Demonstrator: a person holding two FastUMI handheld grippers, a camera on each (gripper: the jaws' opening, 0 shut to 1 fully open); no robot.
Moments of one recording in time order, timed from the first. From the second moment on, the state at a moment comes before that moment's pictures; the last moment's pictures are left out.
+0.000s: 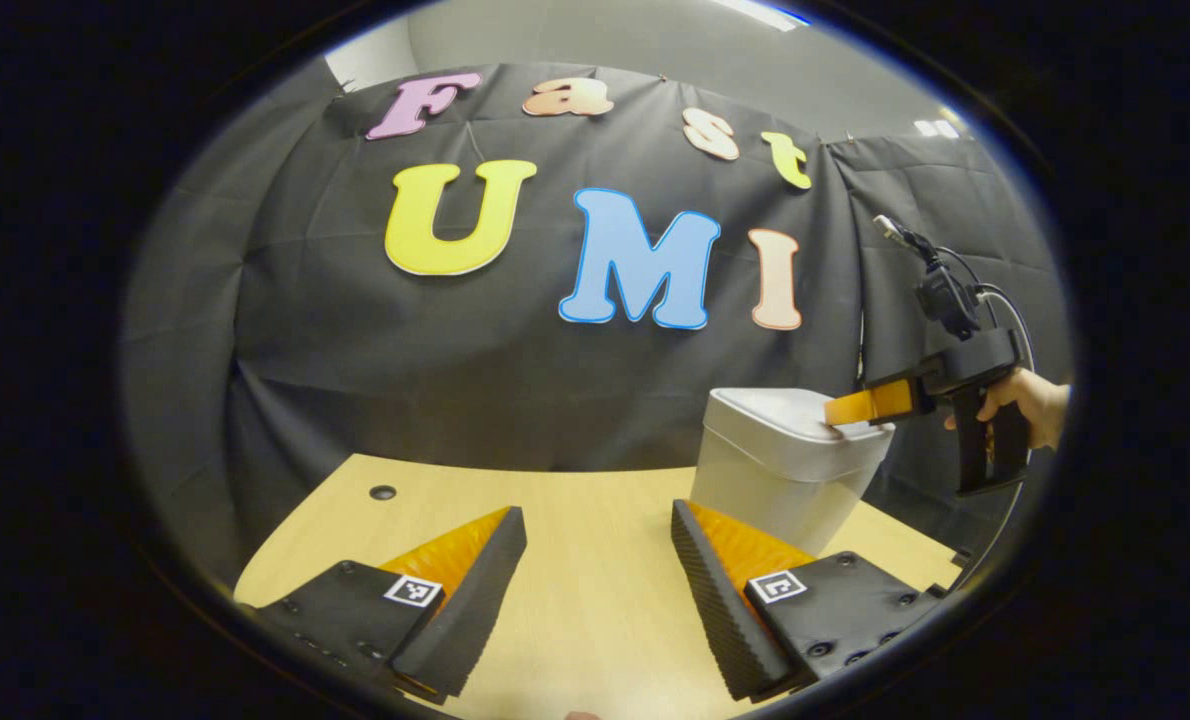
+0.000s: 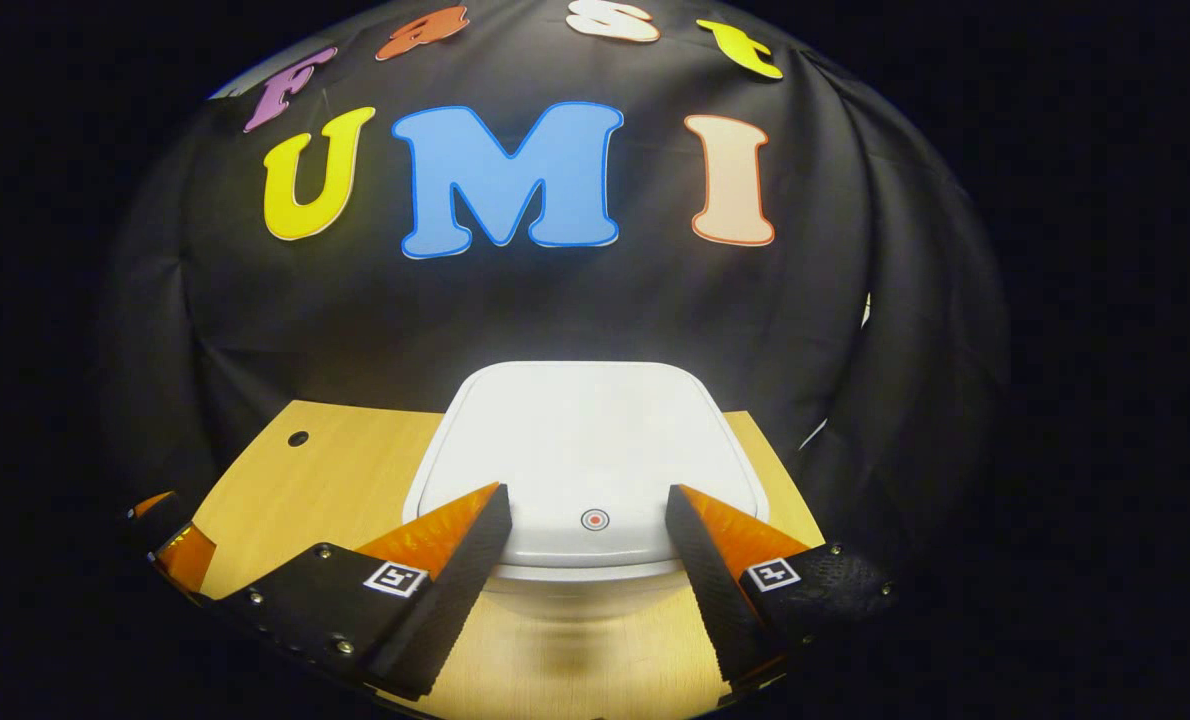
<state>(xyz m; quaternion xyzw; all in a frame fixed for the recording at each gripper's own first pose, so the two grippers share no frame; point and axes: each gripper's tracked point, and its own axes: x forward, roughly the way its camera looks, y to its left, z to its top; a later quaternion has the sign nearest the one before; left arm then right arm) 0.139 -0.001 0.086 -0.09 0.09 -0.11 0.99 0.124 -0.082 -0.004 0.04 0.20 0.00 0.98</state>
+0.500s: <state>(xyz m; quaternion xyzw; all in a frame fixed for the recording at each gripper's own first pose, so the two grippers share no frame) 0.130 0.008 0.108 -0.08 0.07 -0.09 0.99 0.126 -0.084 0.005 0.07 0.16 -0.02 0.99</state>
